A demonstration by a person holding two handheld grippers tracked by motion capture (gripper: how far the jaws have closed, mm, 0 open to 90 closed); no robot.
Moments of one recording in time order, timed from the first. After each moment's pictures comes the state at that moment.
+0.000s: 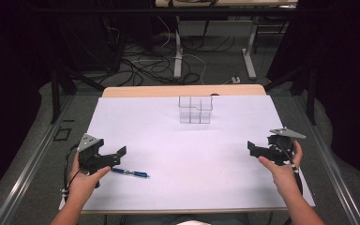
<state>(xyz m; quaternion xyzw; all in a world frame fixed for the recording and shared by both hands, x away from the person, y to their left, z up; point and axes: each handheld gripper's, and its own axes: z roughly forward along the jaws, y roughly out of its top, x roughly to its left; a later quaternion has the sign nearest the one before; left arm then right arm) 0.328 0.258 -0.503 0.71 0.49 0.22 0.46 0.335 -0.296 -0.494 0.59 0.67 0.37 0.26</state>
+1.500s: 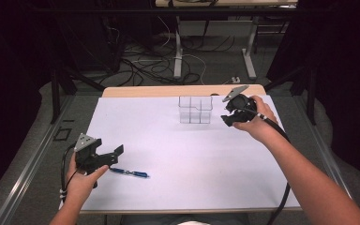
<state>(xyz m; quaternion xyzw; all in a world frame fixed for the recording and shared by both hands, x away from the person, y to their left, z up) 0.324 0.262 -0.498 0.70 0.50 0.22 0.46 0.431 -0.201 -0.409 0.30 0.88 0.25 0.28</state>
